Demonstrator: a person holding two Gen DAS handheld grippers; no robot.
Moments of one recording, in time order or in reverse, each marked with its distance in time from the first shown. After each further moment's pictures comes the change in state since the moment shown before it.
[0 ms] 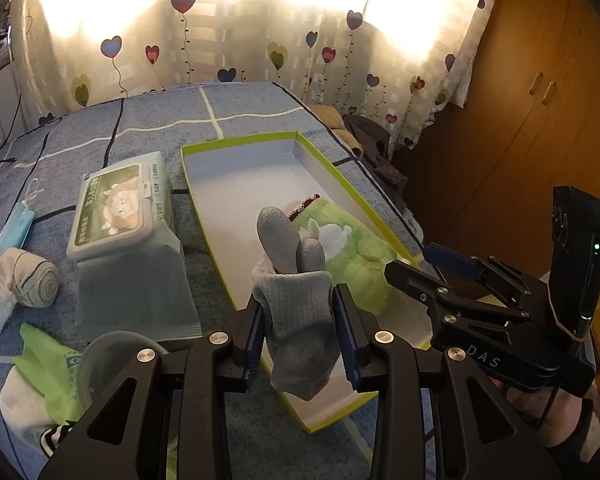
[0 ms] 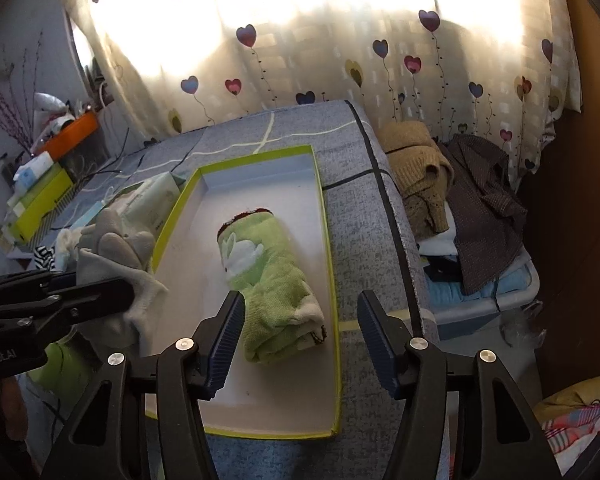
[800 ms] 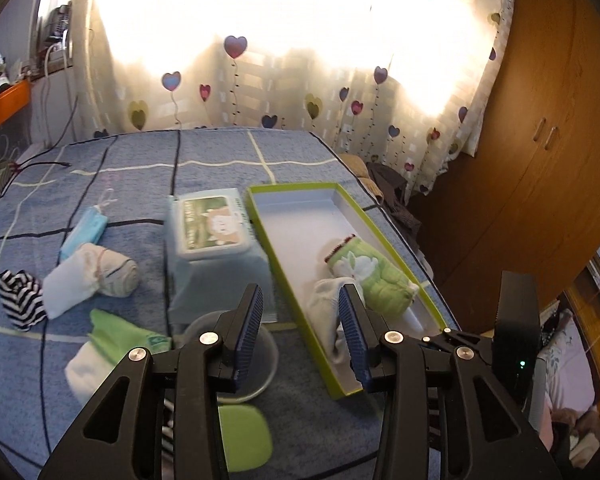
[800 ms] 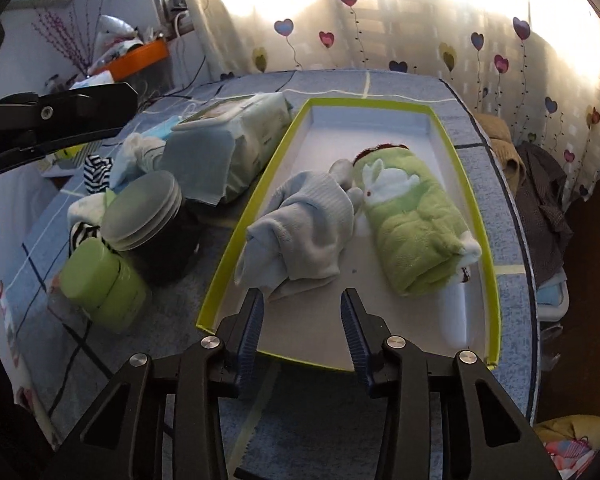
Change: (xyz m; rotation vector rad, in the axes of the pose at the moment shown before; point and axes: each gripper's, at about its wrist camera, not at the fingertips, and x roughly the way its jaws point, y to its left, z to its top) left arm -0.087 0.036 -0.017 -0.079 -0.164 0.065; right arm 0.006 0.081 -0.041 -0.215 0.136 0.130
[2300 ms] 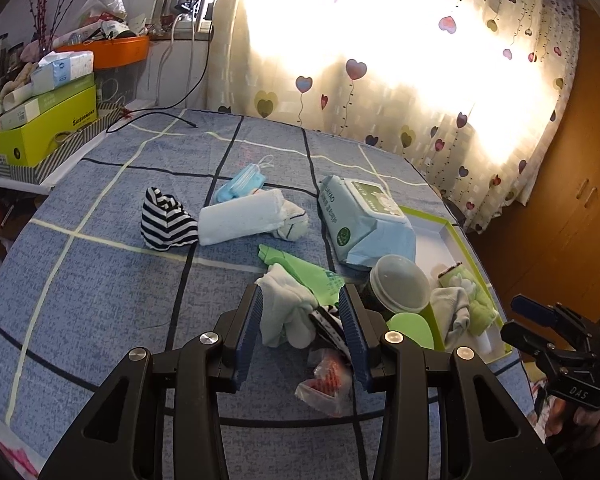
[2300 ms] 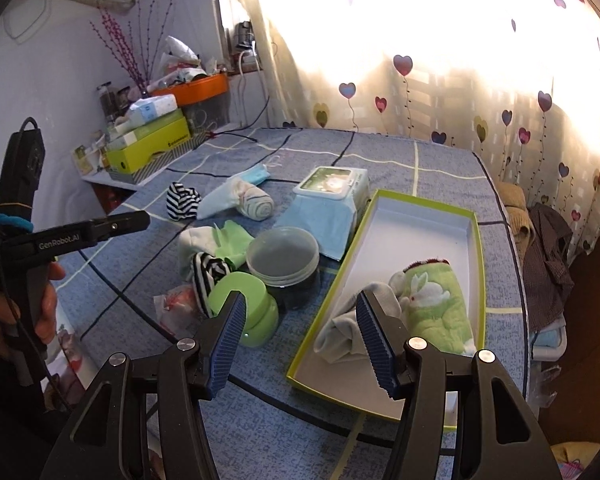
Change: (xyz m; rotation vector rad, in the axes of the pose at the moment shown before) left arm -0.087 0.126 -0.073 -0.207 -0.073 0.153; right arm -0.087 0.088 0.006 -0.112 -0.158 0.052
